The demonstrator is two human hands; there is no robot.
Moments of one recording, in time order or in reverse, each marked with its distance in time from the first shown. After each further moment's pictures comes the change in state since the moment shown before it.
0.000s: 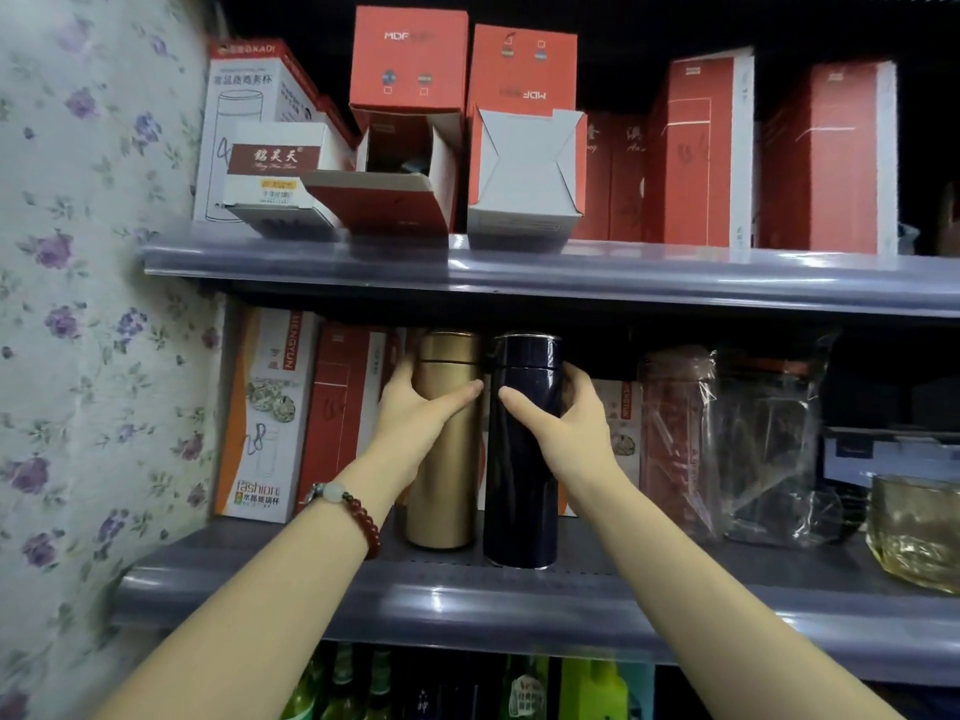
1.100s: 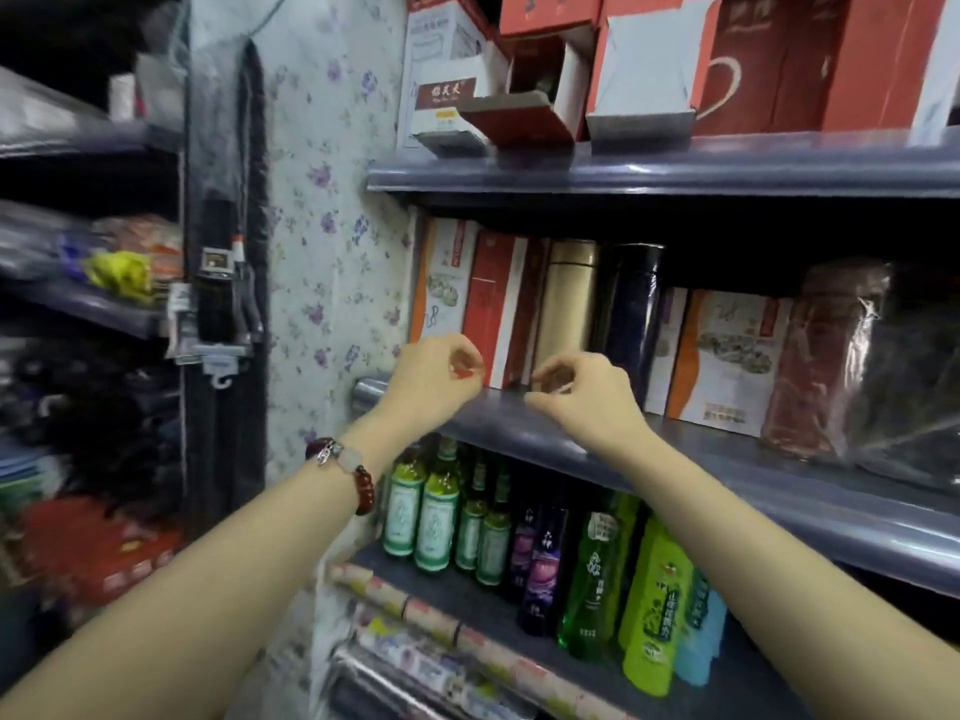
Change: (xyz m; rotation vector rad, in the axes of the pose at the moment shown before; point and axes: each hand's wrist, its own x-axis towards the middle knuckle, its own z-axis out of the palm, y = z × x) left_hand -0.156 0.033 -0.080 0.831 0.127 0.049; right_hand -0.104 -0.031 0.006 -0.423 -0.549 -0.190
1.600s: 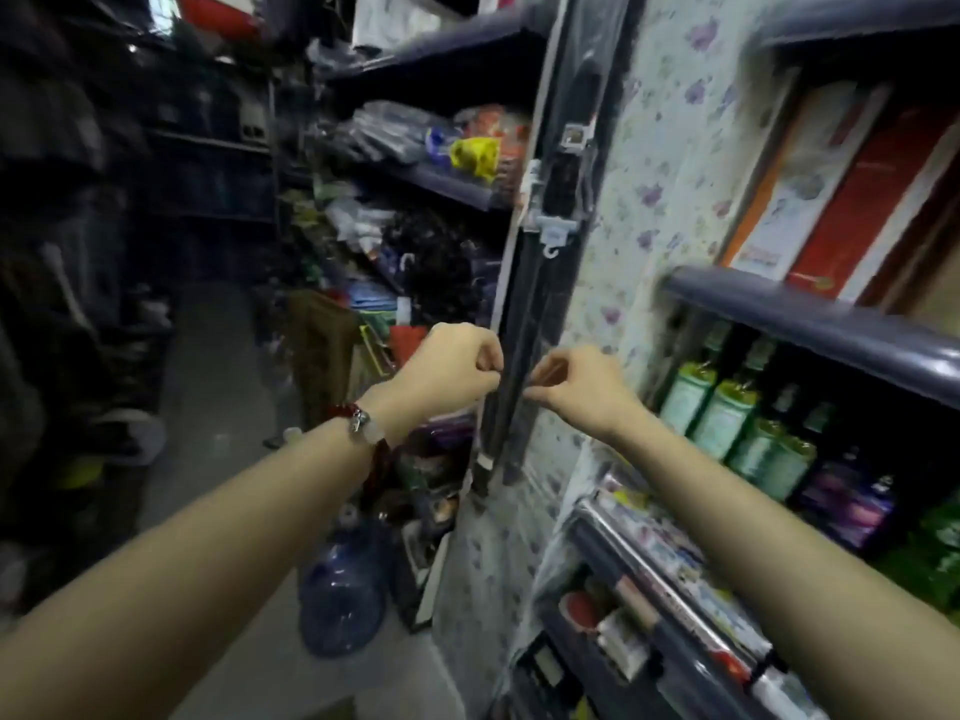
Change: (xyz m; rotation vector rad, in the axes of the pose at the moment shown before) left_hand -0.200 -0.135 -0.170 0.442 -0.072 -0.371; right_hand -0.107 -0.156 0.200 0.134 -0.603 -0.247
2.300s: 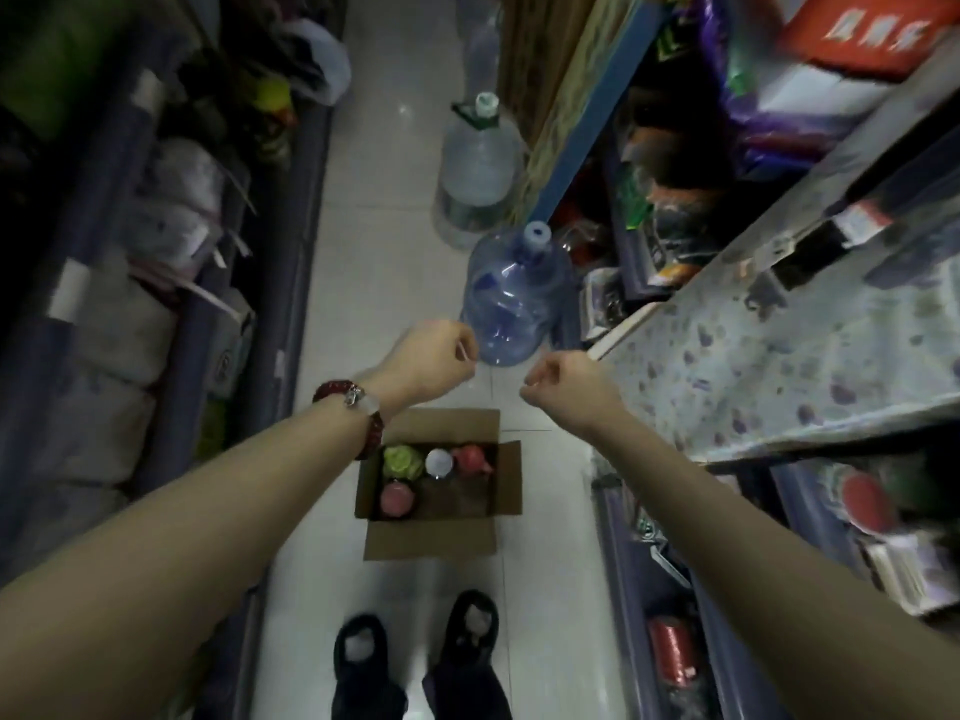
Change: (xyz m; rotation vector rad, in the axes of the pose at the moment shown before) left_hand -0.199 -0.349 0.225 -0.092 -0.347 -0.804; right_hand -0.013 0.069 0.468 0.112 -0.751 0.130
